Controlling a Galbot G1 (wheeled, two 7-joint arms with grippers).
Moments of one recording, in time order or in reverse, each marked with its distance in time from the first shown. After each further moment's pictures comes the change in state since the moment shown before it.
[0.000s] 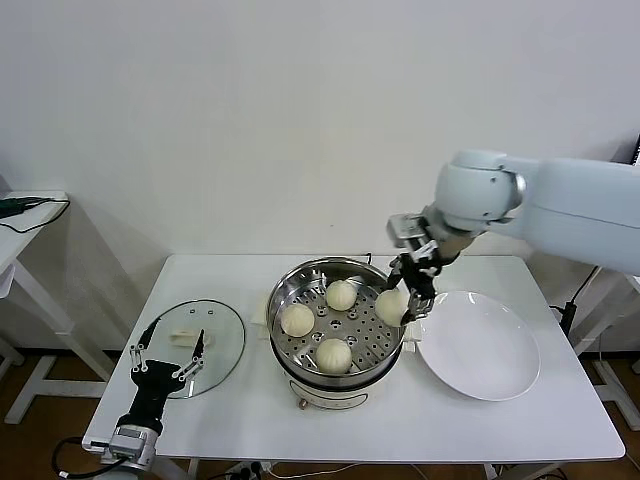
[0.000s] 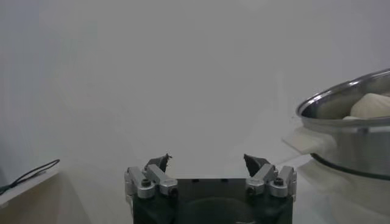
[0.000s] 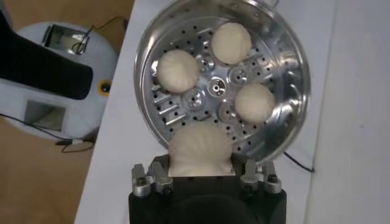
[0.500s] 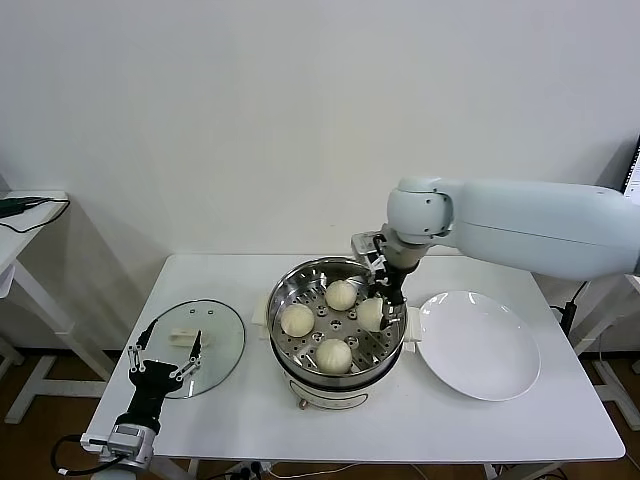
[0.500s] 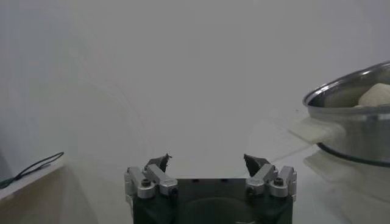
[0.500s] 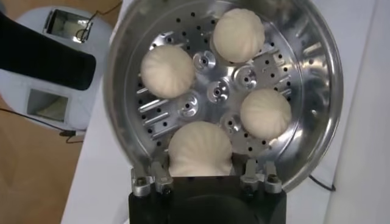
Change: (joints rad) left arm -0.012 0.008 -0.010 0.024 -0.010 0.000 0.005; right arm -0.158 0.154 0.041 -0.161 -0.066 -0.010 0.003
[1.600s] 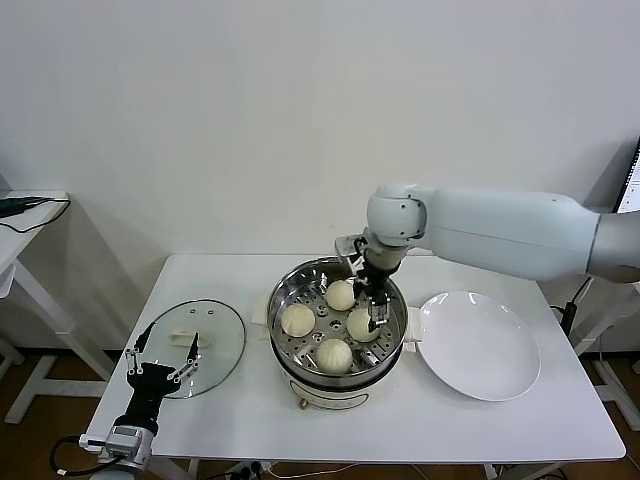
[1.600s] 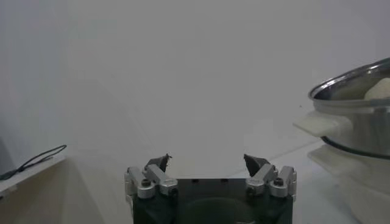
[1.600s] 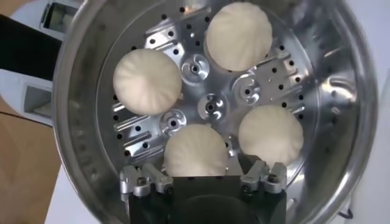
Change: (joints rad) left arm -0.004 -0.007 -0.013 0.016 -0.007 -0.001 0.003; right arm -0.043 0.018 0.067 -0.067 -0.012 0.014 -0.035
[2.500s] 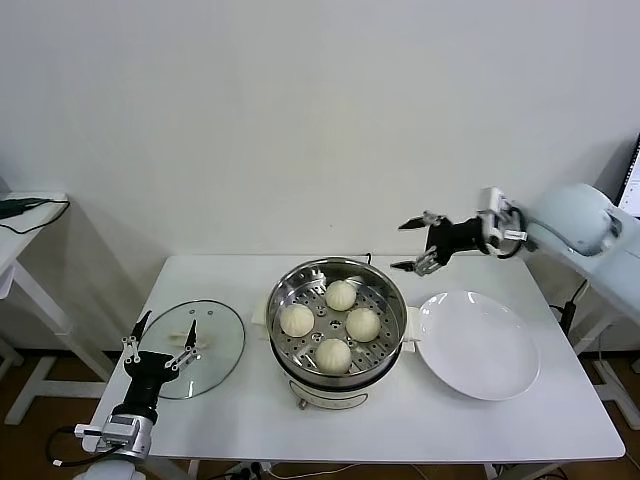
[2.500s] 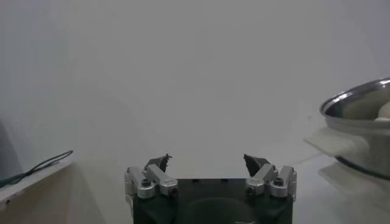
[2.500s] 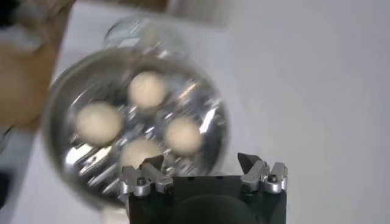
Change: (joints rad) left arm -0.027 0.013 0.014 -0.030 -0.034 0.028 -0.023; right arm -0.723 -0.582 0.945 0.247 0.246 0.256 0.524
